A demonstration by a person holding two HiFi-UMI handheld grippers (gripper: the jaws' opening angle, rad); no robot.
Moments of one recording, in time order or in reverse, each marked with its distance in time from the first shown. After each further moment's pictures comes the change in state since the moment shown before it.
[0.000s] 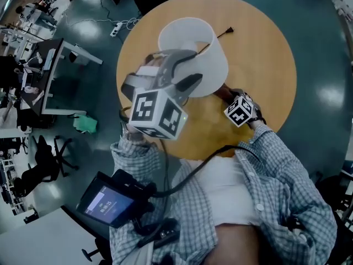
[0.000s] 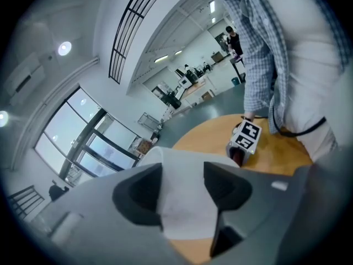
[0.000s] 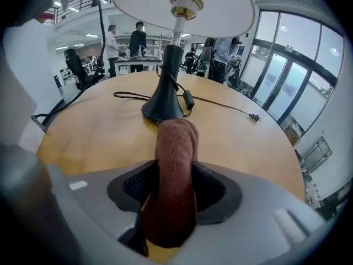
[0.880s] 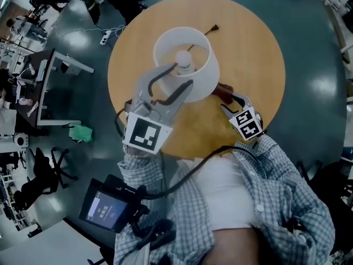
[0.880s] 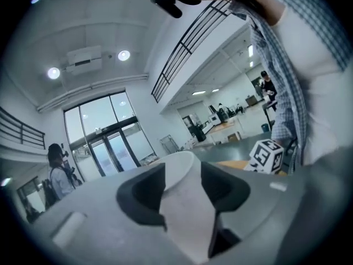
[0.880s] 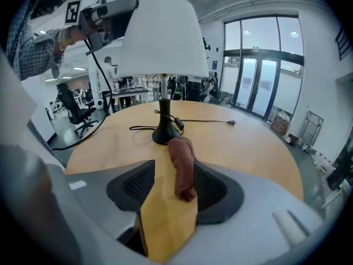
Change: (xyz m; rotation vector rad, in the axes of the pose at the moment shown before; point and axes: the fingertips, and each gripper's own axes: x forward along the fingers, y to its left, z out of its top) left arm -0.042 -0.006 0.008 -0.391 -0.368 0.210; right arm -0.073 0.018 0.003 0.253 -0.261 -0.032
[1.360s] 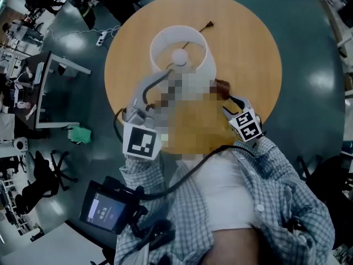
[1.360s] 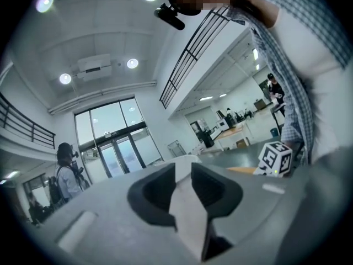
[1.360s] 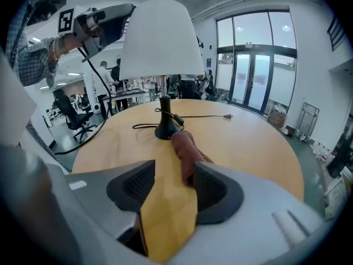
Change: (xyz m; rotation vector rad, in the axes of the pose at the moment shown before) left arm -0.017 -0.001 0.003 0.002 -0.054 0.085; right arm -0.007 0.006 -0.026 0.051 0.019 -0.013
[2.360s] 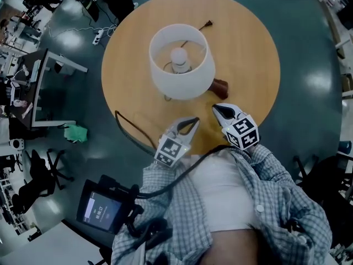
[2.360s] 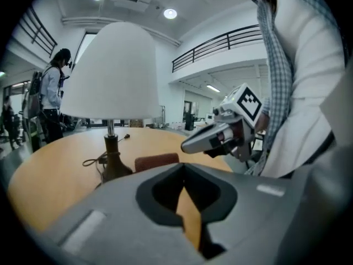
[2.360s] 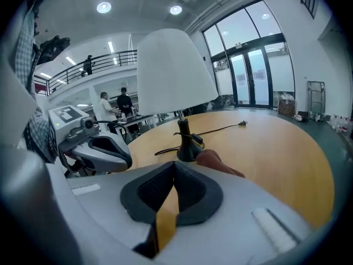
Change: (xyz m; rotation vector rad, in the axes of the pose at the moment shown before) left arm -0.015 -0.209 -0.169 -0.584 0.267 -0.236; right arm -0.025 0.052 0.046 0.171 -0.211 0.161
